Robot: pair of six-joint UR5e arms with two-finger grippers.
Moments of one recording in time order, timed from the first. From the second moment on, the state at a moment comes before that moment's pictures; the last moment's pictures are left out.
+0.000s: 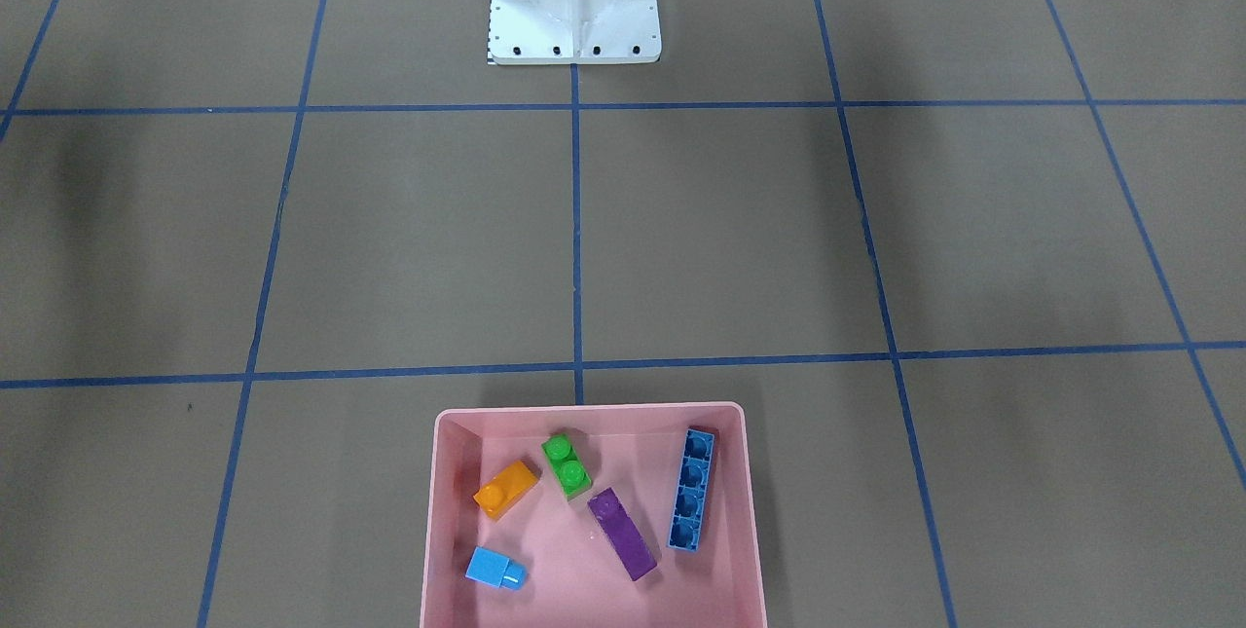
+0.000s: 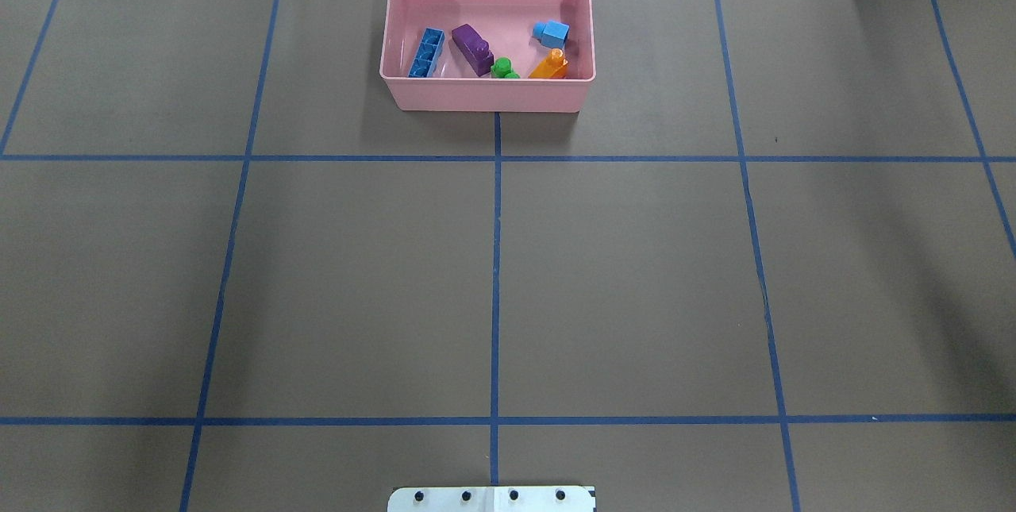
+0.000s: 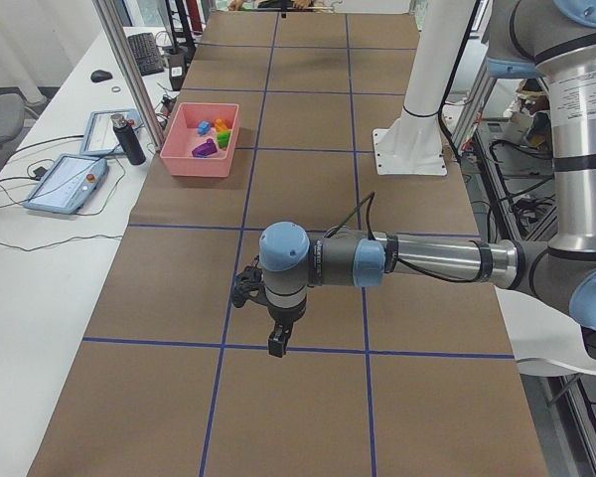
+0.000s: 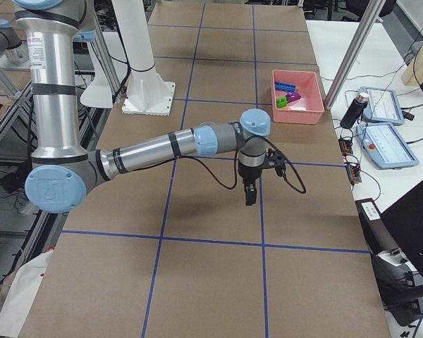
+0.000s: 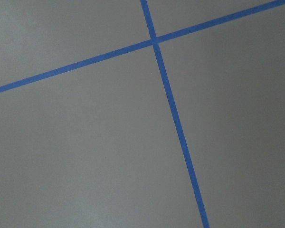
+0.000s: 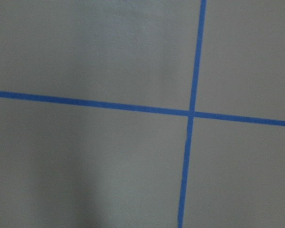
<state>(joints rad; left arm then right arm) -1.58 -1.38 -1.84 -1.52 -2.28 0.27 1.41 -1.62 1.88 -1.68 2.18 0.14</state>
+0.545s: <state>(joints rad) -1.57 -1.35 -1.87 -1.52 -2.28 0.27 1.50 -1.78 1.91 -1.68 2.18 -0.02</state>
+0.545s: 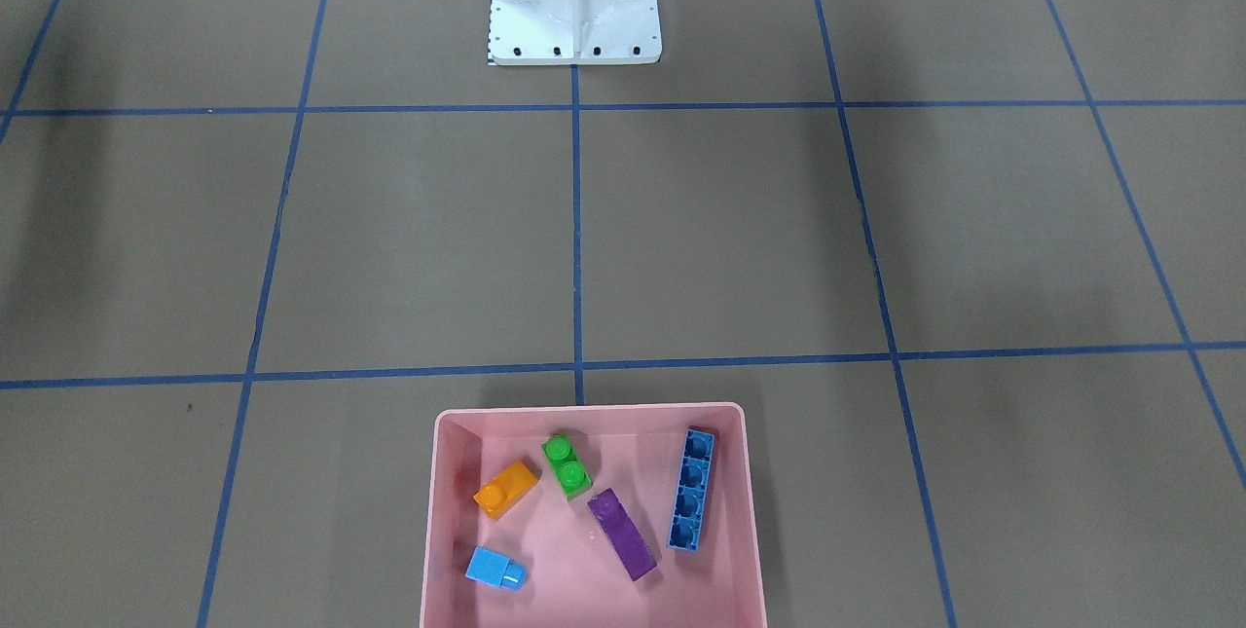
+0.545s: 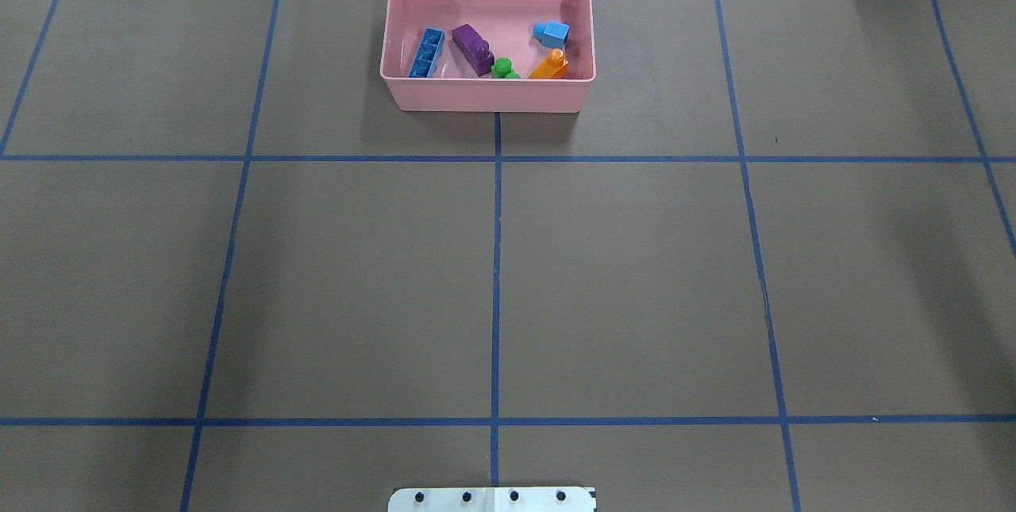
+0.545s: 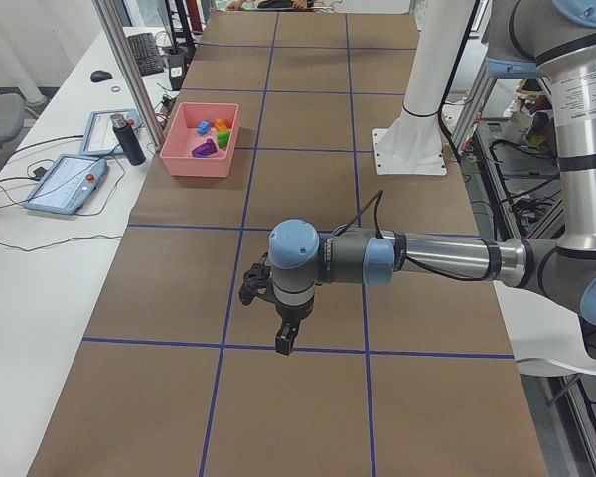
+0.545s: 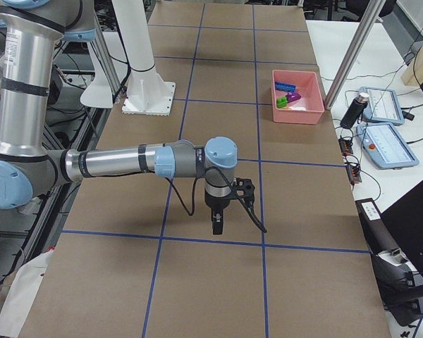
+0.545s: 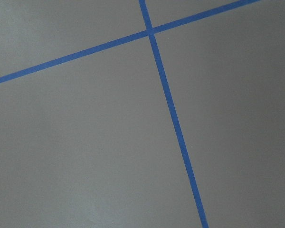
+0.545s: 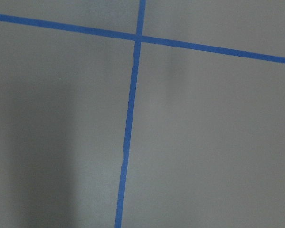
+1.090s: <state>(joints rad) -1.57 -1.35 -1.89 -1.52 -2.28 0.27 1.51 -1.78 1.90 -1.68 2.19 -0.02</state>
